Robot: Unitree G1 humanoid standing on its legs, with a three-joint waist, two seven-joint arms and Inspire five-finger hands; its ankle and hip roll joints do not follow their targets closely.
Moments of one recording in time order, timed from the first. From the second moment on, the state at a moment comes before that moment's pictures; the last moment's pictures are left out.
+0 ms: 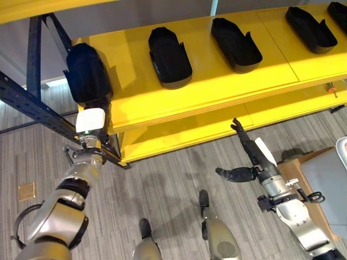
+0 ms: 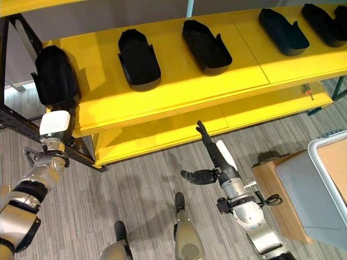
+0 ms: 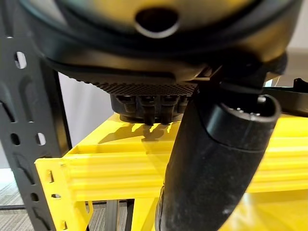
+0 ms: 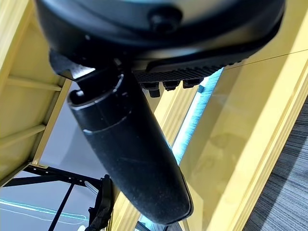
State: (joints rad) left arm -0.74 0.70 -0.44 0.98 0.60 0.00 0.42; right arm 0.04 -0.64 0.22 -0.14 0.08 -0.22 -0.11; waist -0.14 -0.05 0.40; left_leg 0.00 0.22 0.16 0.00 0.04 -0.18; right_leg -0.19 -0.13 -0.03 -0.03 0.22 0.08
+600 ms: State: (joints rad) left arm -0.74 0.70 -0.45 0.99 0.60 0.00 0.42; right arm 0.04 -0.64 0.22 -0.14 0.08 -0.22 -0.11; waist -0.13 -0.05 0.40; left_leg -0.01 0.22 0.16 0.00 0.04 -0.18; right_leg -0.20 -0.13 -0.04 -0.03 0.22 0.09
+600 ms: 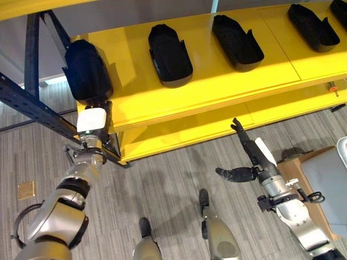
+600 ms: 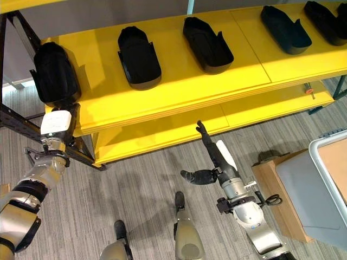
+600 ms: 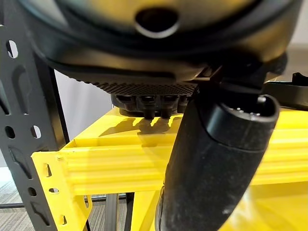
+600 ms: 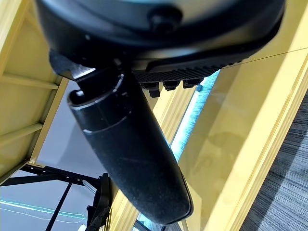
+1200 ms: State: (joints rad) left arm -0.54 0.75 -0.37 0.70 0.60 -0.03 0.40; right arm 0.04 -0.64 0.22 -0.11 0.08 -0.22 -0.10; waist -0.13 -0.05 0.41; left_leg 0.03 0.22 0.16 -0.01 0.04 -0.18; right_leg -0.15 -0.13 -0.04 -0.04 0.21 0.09
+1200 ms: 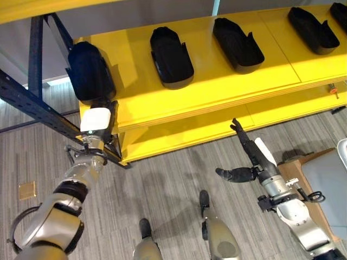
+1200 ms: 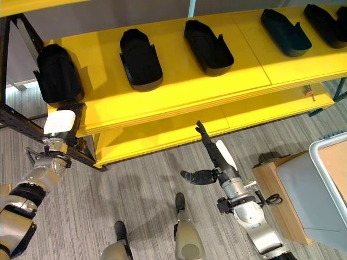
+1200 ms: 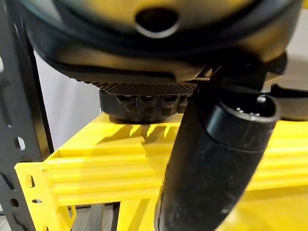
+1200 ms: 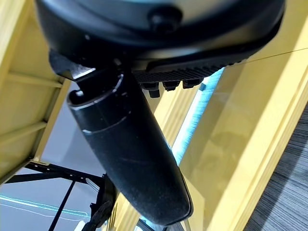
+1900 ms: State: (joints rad) left arm -0.04 0.63 -0.02 0.34 0.59 -0.08 0.30; right arm 0.10 -0.59 0.08 -0.07 0.08 -0.18 -0.09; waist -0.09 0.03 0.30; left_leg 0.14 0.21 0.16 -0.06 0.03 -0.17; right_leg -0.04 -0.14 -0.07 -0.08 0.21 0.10
